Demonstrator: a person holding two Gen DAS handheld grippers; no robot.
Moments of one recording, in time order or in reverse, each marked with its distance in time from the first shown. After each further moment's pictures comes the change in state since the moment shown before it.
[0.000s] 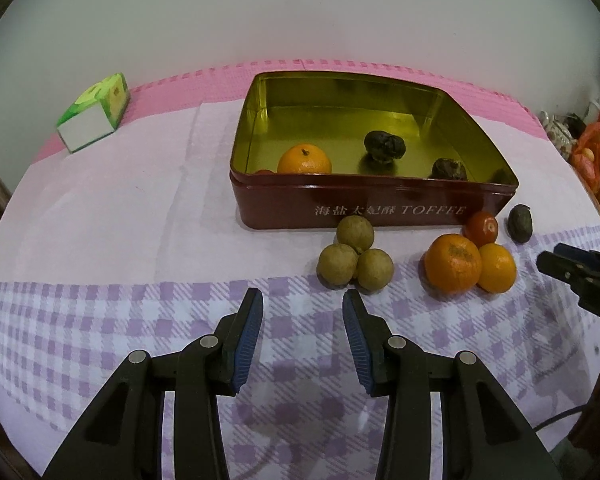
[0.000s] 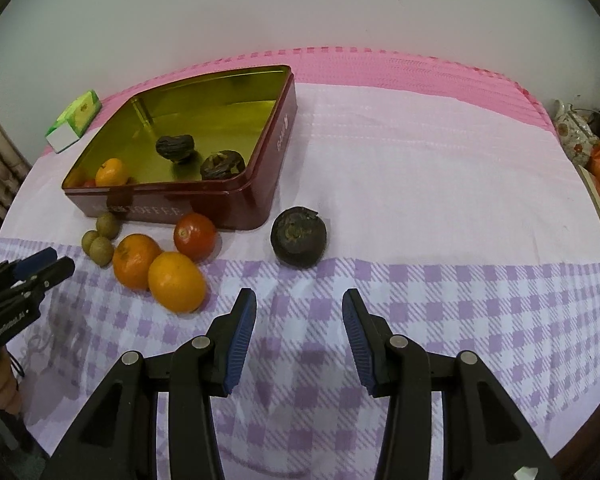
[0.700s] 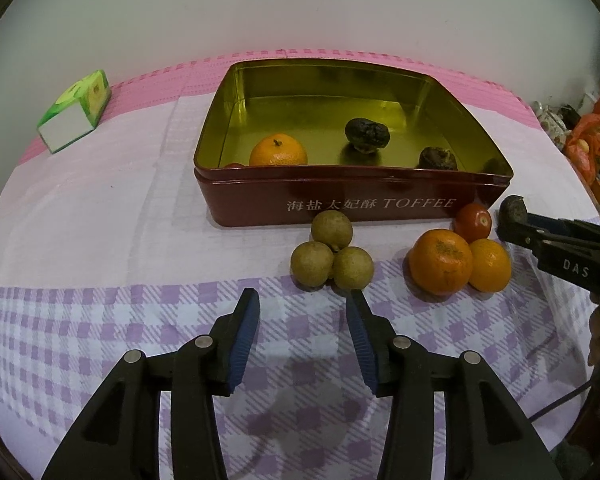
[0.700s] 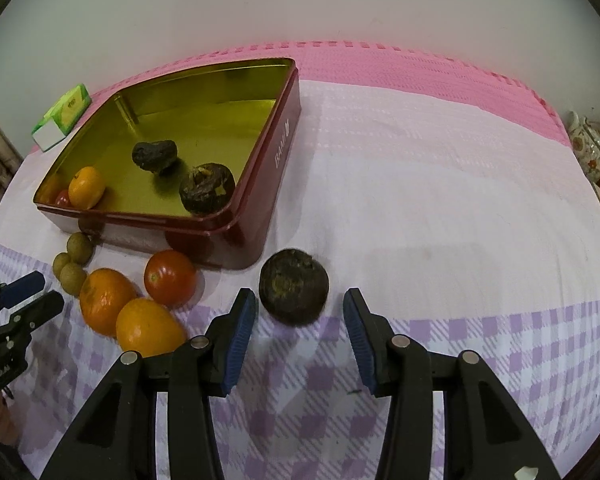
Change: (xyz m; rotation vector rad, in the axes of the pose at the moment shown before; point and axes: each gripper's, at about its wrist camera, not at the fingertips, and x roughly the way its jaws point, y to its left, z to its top) left arm 0.010 -0.012 0.004 0.018 0.029 -0.027; right arm 0.036 0.006 0.028 -0.034 0.005 -0.016
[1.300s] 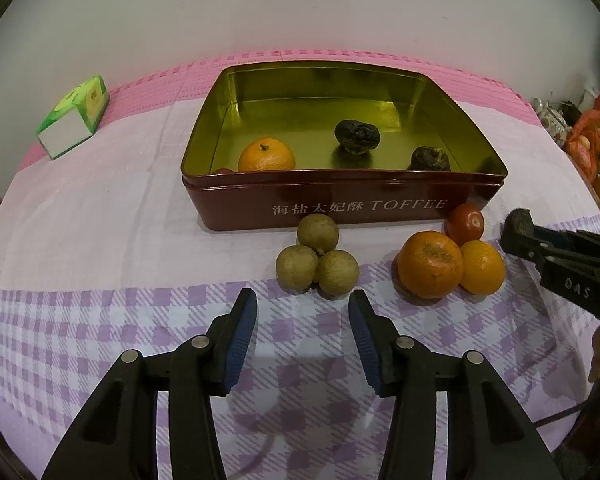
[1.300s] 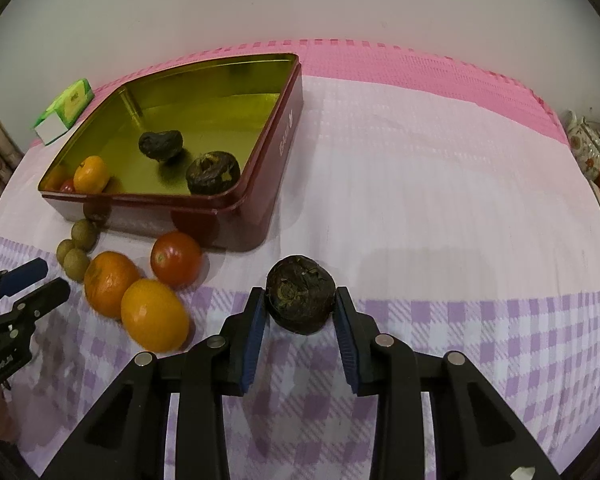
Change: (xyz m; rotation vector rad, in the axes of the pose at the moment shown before) left arm 0.000 -0.011 0.002 0.011 -0.003 0.014; right arm -0.008 0.000 -0.014 0.007 0.006 0.005
